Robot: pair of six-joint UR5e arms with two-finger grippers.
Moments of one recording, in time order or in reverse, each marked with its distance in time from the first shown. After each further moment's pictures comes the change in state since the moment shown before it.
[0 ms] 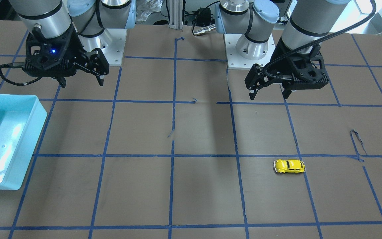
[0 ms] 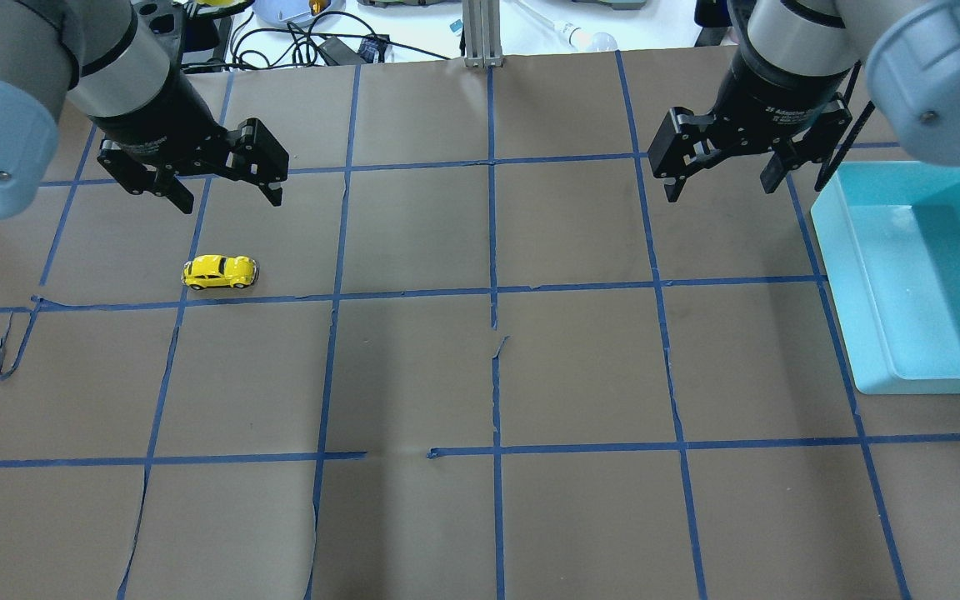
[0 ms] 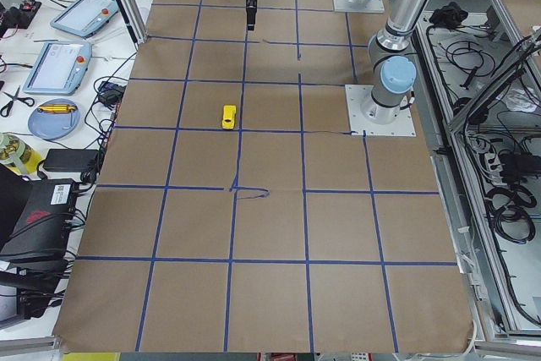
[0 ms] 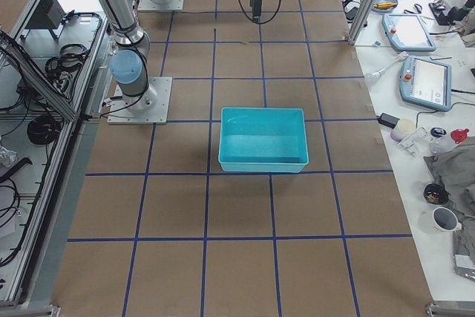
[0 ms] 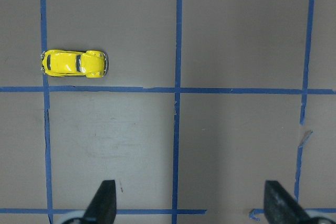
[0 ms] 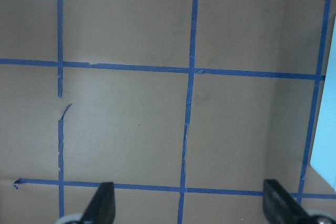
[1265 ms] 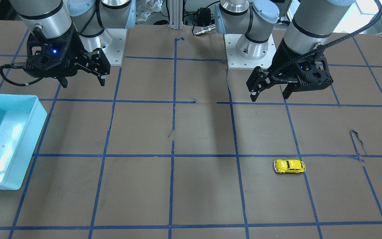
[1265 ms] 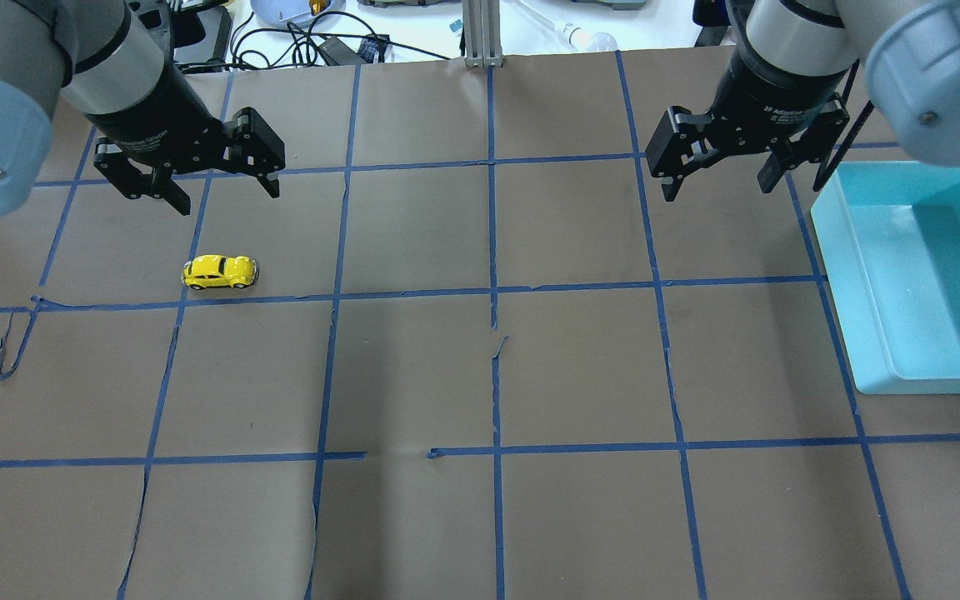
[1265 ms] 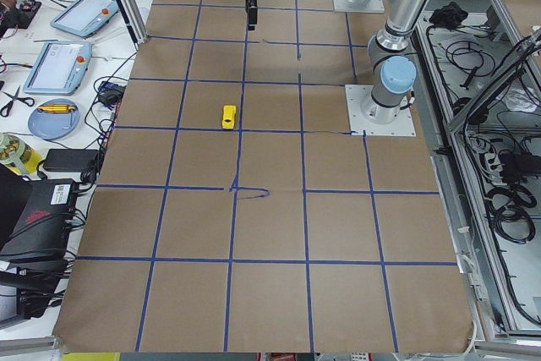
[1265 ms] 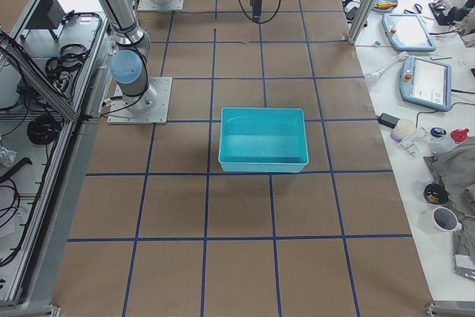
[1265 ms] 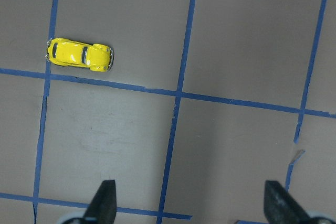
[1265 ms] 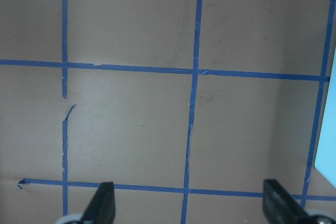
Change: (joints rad) left arm 0.010 -0.005 0.004 -0.002 -0.012 -0.042; right arm 0.002 0.001 0.000 -0.004 0.012 0.001
